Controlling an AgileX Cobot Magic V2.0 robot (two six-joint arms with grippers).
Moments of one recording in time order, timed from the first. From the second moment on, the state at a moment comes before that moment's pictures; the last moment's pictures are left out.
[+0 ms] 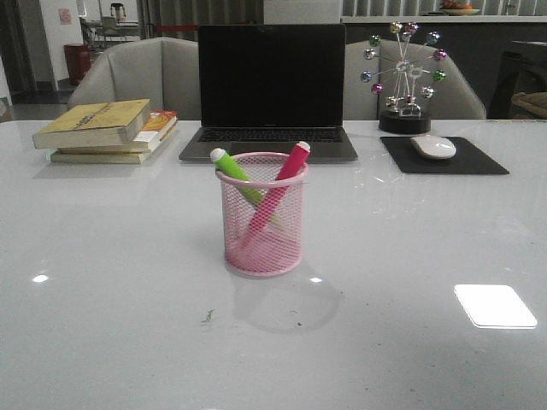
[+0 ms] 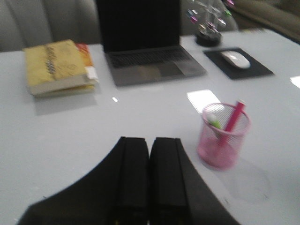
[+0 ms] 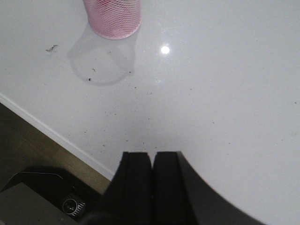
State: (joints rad) left arm -0.32 0.34 -0.50 0.06 0.45 -0.05; right arm 0.50 0.86 -0.66 0.01 0.67 -0.02
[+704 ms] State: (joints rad) left arm -0.10 0.00 0.01 0.03 0.04 -0.05; right arm 0.50 0.86 -0.66 0.01 0.67 -0.02
